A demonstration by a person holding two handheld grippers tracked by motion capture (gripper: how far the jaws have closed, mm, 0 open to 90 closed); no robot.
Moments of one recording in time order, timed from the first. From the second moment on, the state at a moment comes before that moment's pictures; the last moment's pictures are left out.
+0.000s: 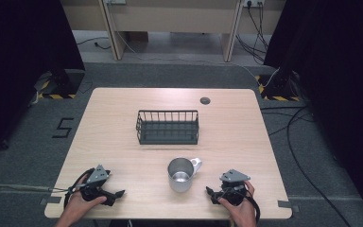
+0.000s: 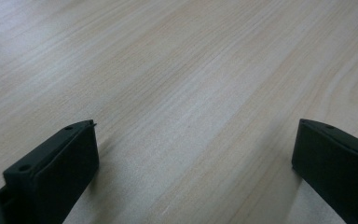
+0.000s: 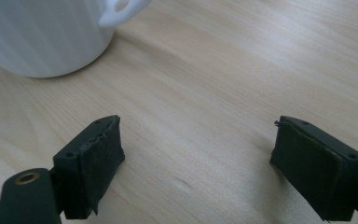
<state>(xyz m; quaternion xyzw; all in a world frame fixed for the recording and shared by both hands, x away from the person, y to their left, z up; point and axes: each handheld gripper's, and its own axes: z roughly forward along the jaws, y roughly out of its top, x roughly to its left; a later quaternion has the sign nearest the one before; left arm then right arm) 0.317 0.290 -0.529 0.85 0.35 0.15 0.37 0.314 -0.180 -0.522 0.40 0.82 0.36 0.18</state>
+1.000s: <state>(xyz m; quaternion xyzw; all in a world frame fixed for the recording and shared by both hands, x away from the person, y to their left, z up) 0.317 0.290 -0.529 0.85 0.35 0.15 0.37 0.327 -0.170 -0.490 0.33 0.80 0.45 0.21</state>
